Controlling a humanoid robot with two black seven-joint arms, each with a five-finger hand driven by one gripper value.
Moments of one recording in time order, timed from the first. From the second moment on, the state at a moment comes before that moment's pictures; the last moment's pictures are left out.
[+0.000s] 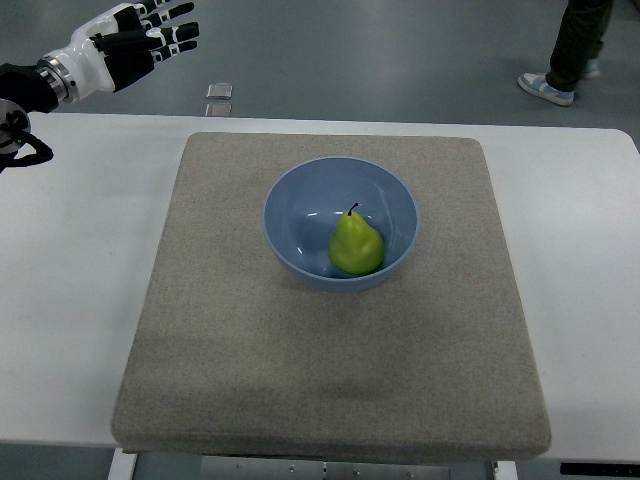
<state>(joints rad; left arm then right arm) -1.12 0.53 -0.30 -0.61 -0.15 -0.49 -0.04 0.00 0.00 0.10 0.12 0.00 0.06 0.21</state>
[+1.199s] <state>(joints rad) -0.93 0.50 -0.52 -0.62 -0.25 -0.56 0.09 0.00 0.00 0.10 0.13 0.00 0.07 0.21</state>
